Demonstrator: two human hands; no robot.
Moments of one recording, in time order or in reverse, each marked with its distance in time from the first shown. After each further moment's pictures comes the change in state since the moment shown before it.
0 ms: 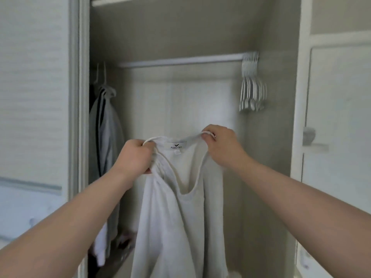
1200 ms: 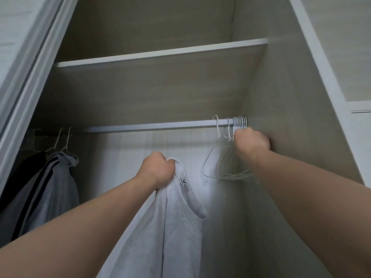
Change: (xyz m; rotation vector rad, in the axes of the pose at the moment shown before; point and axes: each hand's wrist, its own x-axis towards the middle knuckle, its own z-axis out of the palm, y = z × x) left_hand 0.231 0.090 0.108 0.341 0.023 0.324; right_hand 0.238 0.086 -0.091 -1.059 0.231 0.287
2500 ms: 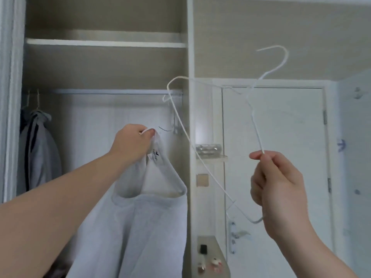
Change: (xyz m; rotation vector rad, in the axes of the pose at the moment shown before) left_hand -0.264 0.147 -0.076 -0.049 -0.011 0.184; right_hand -0.406 0.207 -0.246 1.605 0.119 0.488
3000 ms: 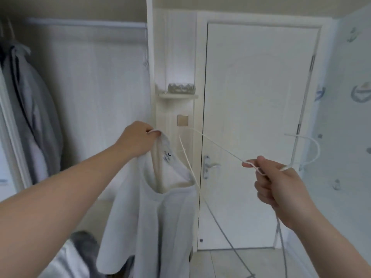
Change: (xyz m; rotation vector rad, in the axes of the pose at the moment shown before) left_hand -0.211 0.097 0.073 0.090 -0.376 -0.157; right_hand -0.081 -0.010 -0.259 -0.093 -0.265 0.479
